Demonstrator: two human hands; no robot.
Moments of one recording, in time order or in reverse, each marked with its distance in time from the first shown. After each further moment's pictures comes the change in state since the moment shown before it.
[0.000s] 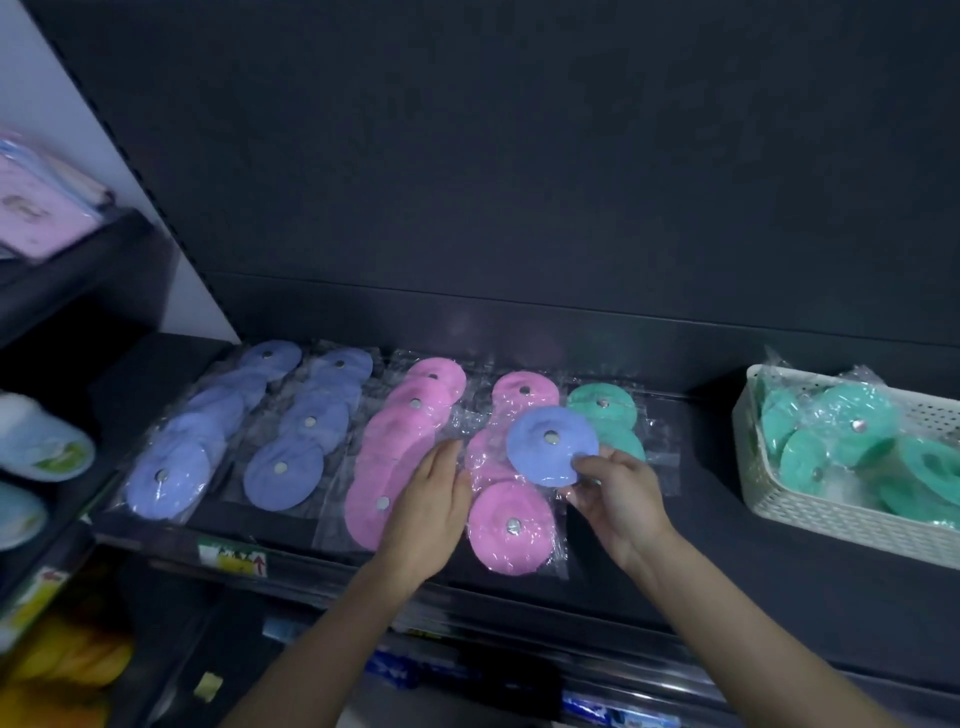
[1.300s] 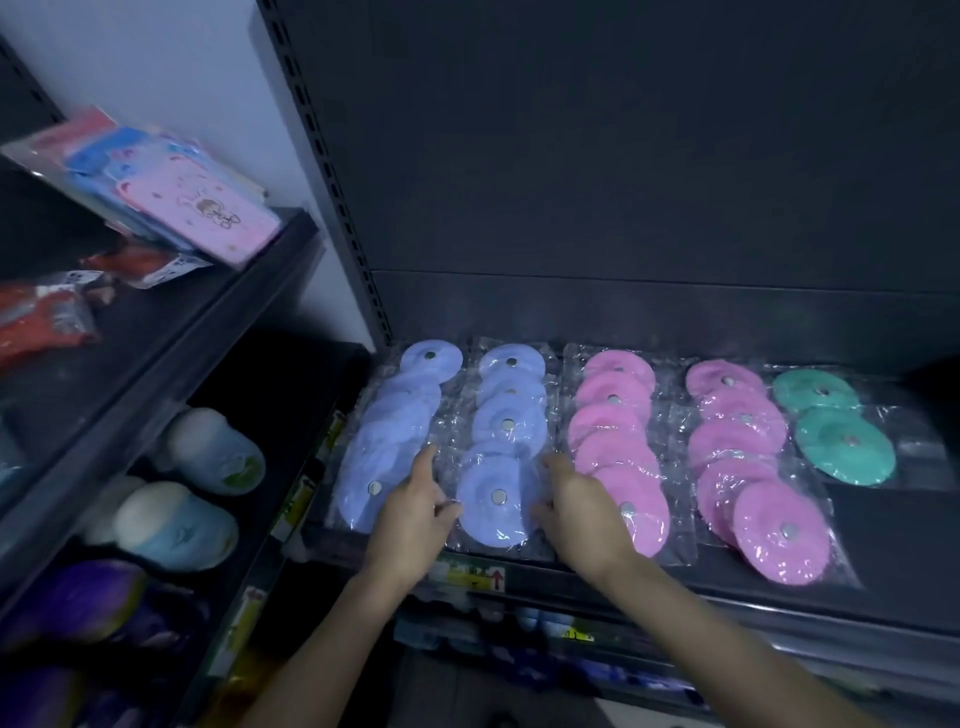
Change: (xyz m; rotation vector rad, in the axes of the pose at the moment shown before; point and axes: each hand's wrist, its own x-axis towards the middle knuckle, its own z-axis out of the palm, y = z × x) left_hand -0.023 -0.218 -0.167 -0.024 -0.059 -0.250; right_hand -0.018 0.154 0.241 -1.356 -0.149 -0.483
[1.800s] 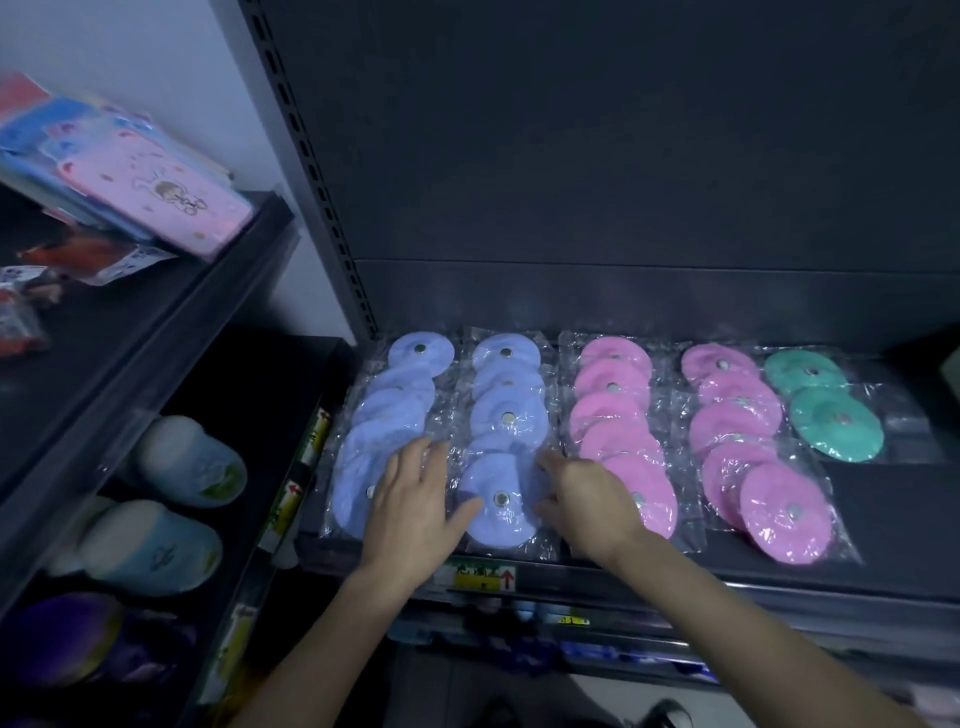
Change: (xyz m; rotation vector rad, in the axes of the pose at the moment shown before) left_hand 0.014 -0.017 -0.004 0.349 0.059 0.259; right_hand 0.014 -0.006 0.004 -0.330 -0.028 -0.070
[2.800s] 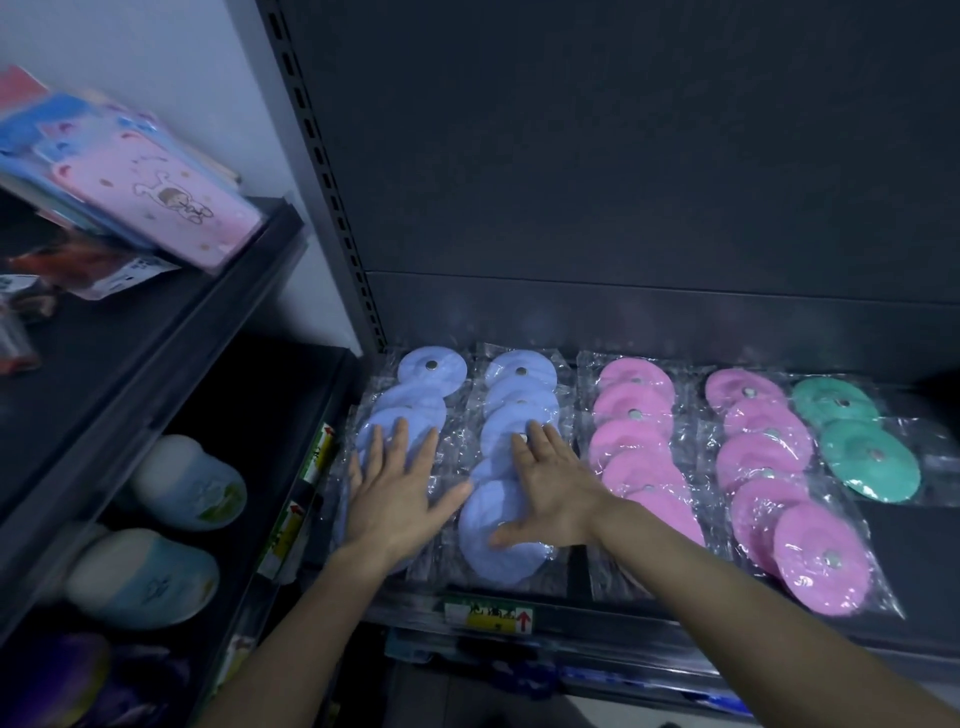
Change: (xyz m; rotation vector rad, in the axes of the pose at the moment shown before) left_hand 0.049 -0.045 0.003 0.165 -0.269 -0.161; right_hand 0.058 -0.022 -0.004 -0.130 -0.403 -0.074
